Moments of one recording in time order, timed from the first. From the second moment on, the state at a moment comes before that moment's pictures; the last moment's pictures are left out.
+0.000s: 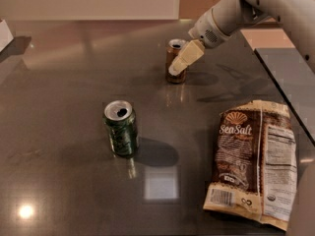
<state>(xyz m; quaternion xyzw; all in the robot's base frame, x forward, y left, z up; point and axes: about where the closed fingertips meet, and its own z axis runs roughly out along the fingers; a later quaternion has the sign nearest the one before) 0.683 -0.077 0.906 -0.53 0.76 0.15 0.33</state>
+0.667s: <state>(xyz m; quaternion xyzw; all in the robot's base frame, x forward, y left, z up) 0.691 -0.072 0.900 -0.53 0.77 0.17 0.33</state>
